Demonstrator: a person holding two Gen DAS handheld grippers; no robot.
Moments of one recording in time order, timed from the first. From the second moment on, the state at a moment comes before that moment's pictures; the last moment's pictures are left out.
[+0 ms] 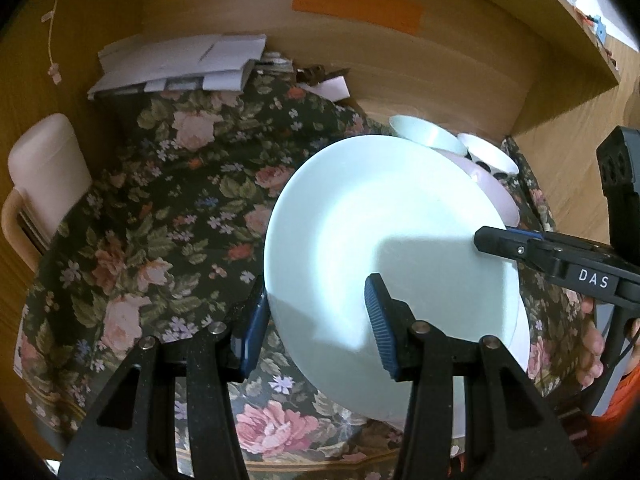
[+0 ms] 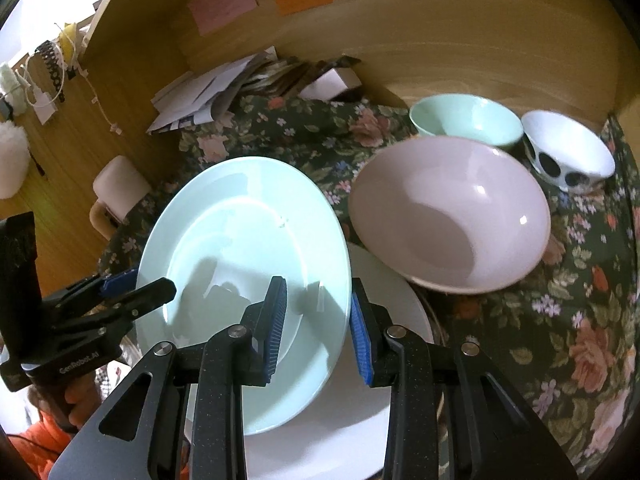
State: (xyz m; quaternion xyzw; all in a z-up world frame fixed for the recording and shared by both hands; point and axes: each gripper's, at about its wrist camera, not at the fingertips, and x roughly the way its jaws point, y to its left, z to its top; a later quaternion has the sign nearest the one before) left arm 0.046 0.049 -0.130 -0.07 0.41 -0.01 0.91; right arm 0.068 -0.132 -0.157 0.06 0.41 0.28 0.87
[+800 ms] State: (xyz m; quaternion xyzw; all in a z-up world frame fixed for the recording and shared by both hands) left arm 0.050 0.025 -0.157 -0.06 0.45 -0.04 0.89; right arm 0.054 -0.157 -0.188 0.08 0.44 0.26 0.86
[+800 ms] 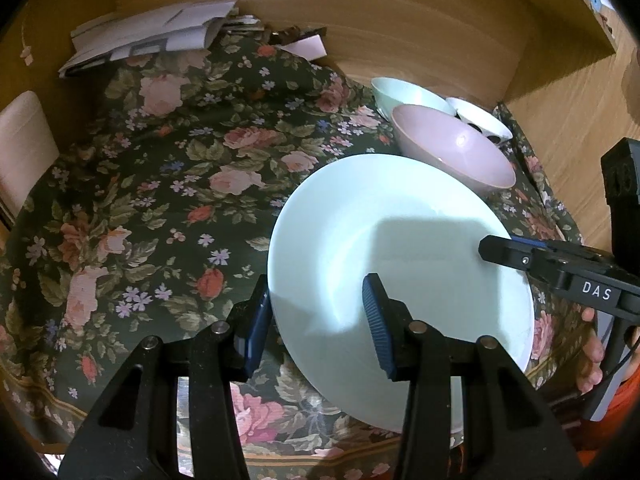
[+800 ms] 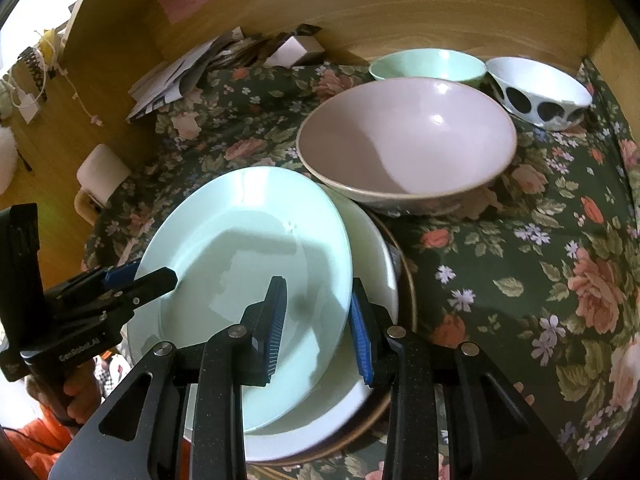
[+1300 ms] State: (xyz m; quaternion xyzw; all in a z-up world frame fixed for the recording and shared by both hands) left arm 0.054 0.015 -0.165 -0.04 0.45 -0.04 0.89; right arm 0.042 -0.169 -0.188 0.08 0.43 0.26 0.86
